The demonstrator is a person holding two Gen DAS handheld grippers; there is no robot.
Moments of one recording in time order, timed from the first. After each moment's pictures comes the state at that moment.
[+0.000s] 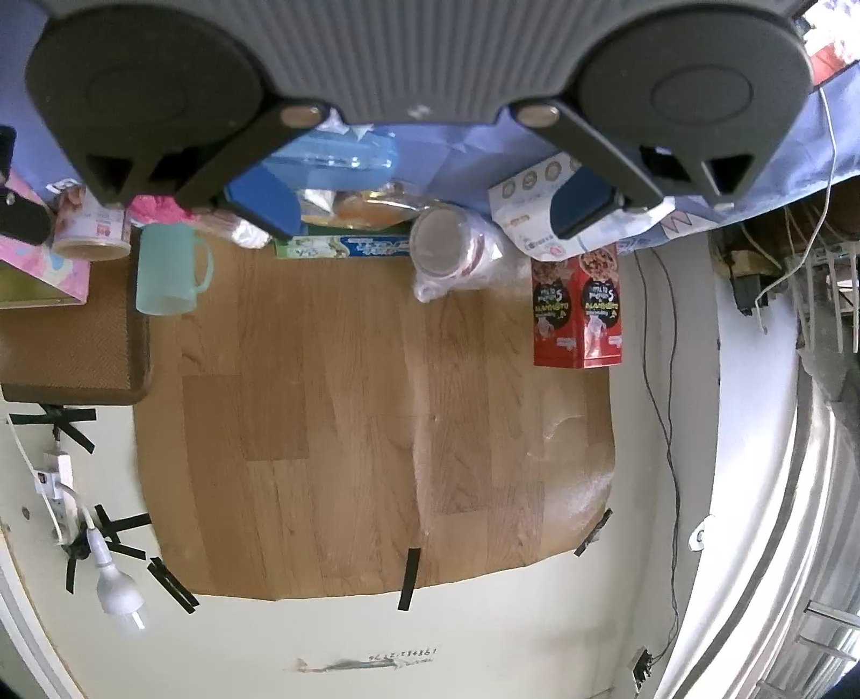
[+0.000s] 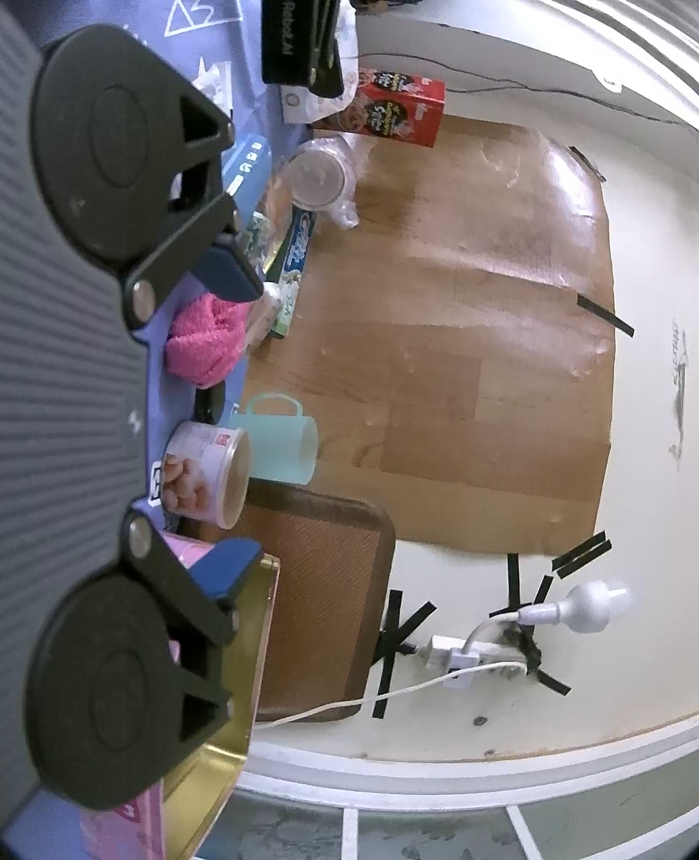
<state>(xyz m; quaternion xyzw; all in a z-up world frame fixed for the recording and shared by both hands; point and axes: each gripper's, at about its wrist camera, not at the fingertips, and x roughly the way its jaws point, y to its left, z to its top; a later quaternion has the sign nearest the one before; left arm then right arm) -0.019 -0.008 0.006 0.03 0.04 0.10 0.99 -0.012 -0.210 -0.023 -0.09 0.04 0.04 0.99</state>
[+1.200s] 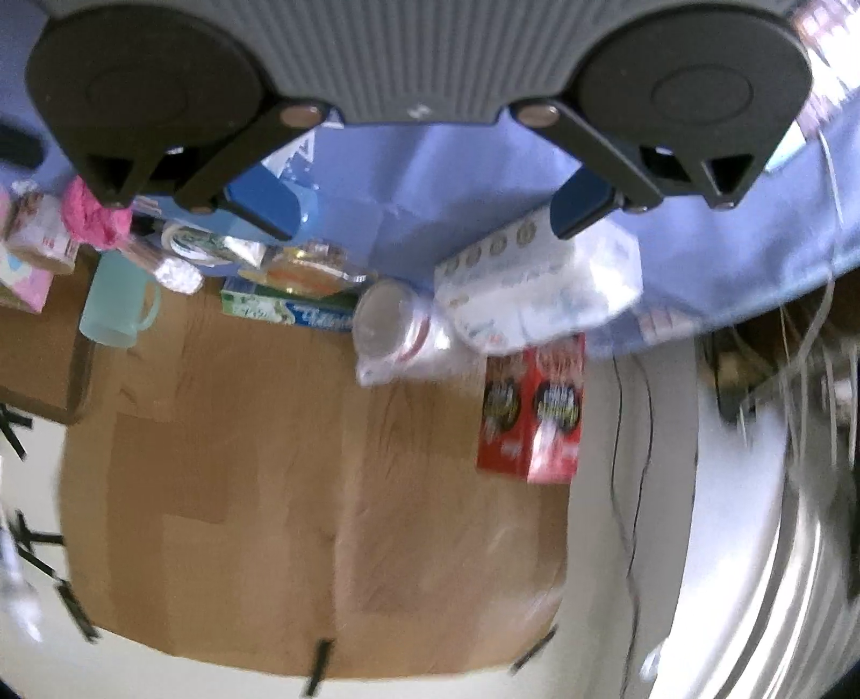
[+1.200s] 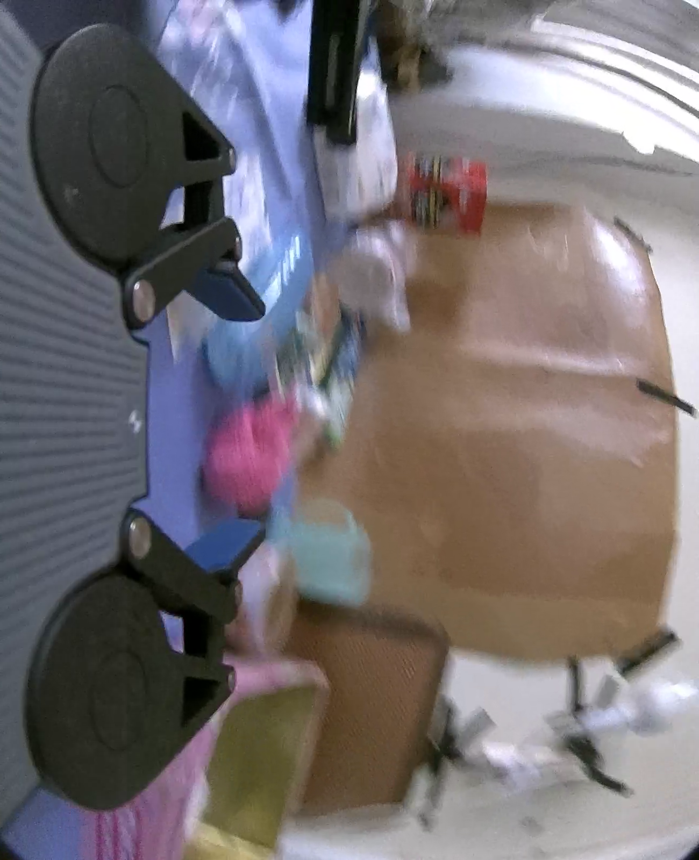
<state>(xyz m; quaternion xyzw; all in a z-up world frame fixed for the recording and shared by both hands) 0.014 0.071 0.006 -0.07 0.16 0.10 0.98 0.010 -0.183 -0.016 -0.06 0.15 0.20 0.97</state>
